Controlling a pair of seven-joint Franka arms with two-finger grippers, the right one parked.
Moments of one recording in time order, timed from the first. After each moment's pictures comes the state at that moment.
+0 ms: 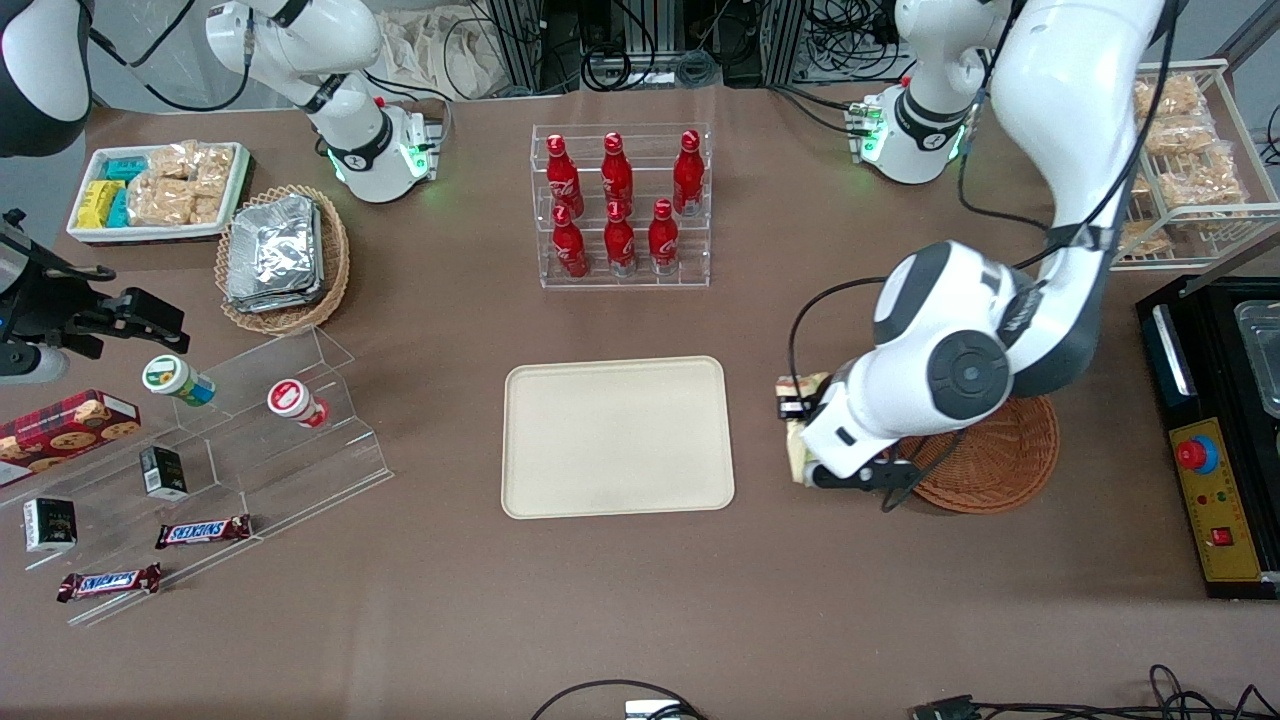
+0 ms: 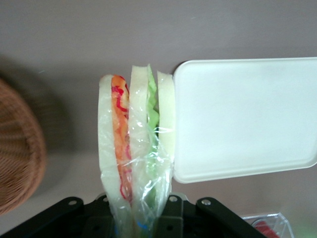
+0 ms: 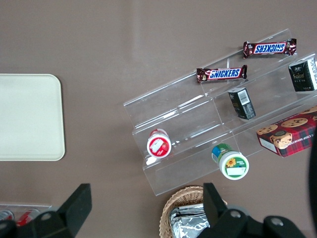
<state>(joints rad) -0.14 0.60 -0.38 -1.34 -0.03 1.82 -0.45</state>
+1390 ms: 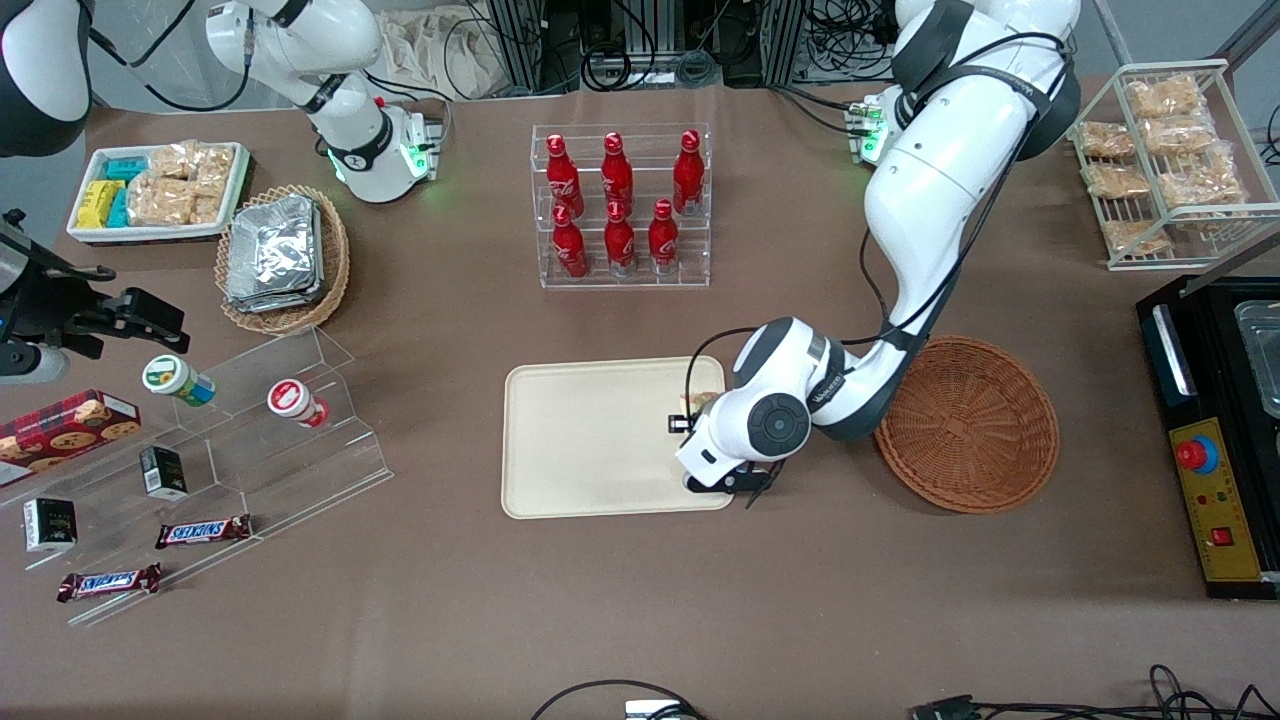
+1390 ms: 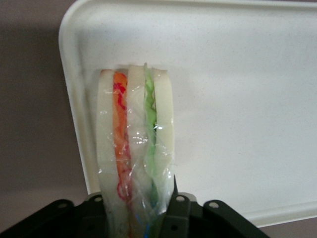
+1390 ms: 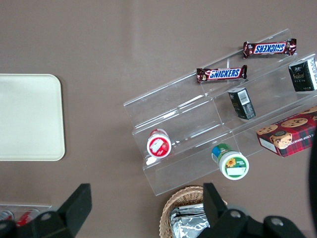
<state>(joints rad) -0.30 0.91 -0.38 -1.32 -0.03 2.06 -0.57</state>
